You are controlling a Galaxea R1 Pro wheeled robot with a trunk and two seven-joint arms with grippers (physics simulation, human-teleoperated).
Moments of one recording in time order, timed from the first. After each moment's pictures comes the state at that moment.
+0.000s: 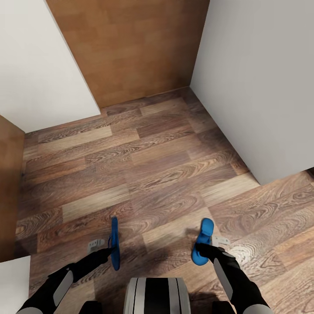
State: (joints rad) left arm -0.48 0.15 0.09 -0.55 0.39 0.19 -0.76; right arm -0.45 0.03 -0.05 -0.82 -0.16 0.36 -0.09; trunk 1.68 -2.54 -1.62
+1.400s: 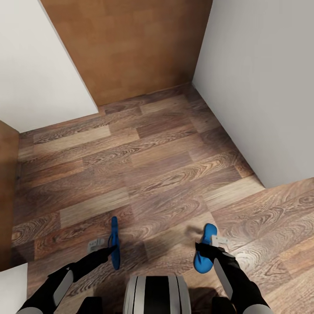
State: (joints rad) left arm -0.48 0.15 0.09 -0.55 0.40 0.19 -0.76; right arm -0.45 0.03 -0.05 -0.82 -0.16 0.36 -0.09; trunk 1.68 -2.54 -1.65
